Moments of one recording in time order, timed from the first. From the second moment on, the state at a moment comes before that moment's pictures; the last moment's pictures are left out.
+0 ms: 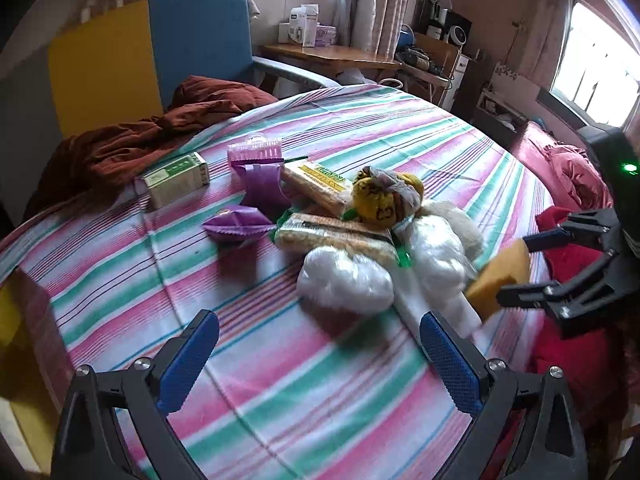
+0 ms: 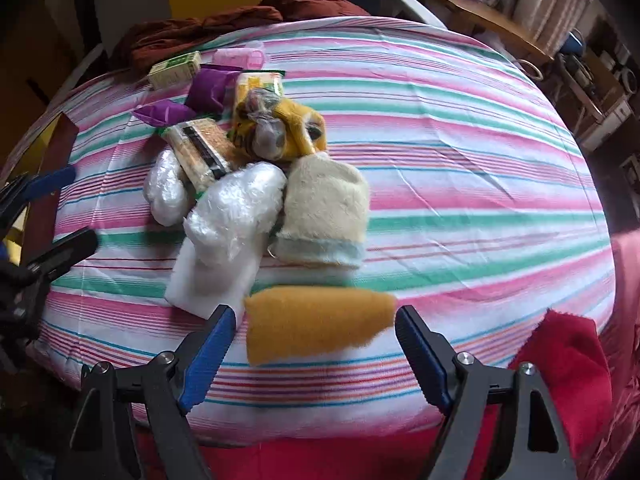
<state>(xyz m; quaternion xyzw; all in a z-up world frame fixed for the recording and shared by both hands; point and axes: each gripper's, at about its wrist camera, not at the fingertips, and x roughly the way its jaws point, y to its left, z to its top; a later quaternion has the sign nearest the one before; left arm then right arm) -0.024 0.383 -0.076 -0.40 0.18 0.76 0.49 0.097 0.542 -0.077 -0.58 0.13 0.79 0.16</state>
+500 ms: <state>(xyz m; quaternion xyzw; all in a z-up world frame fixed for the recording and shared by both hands) -0.048 0.430 -0.112 -0.45 0.17 0.72 0.50 0.091 0.550 -0.085 -0.59 0.15 0.77 0.18</state>
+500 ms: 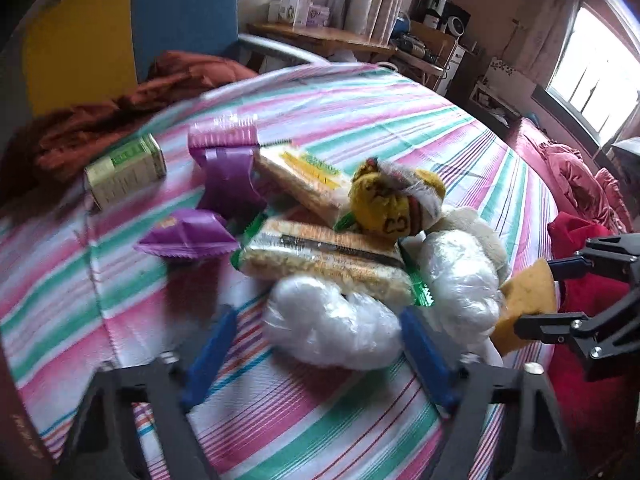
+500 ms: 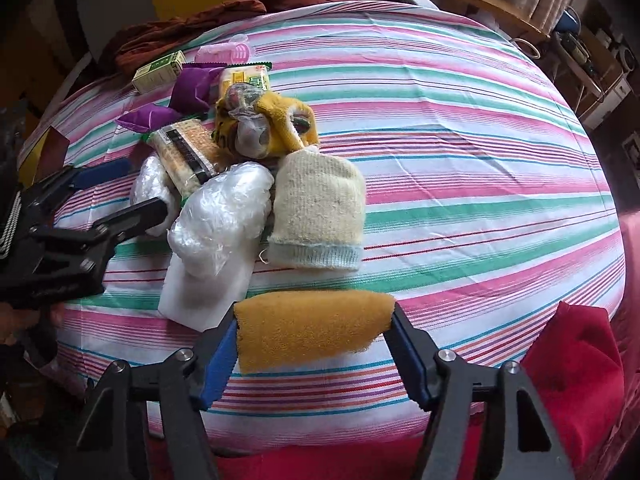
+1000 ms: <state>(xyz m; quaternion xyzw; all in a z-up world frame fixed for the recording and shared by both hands) -0.020 0.359 -0.074 -0.45 0.10 0.74 0.50 0.110 0.562 -0.064 -0.50 0.20 0.81 0.22</state>
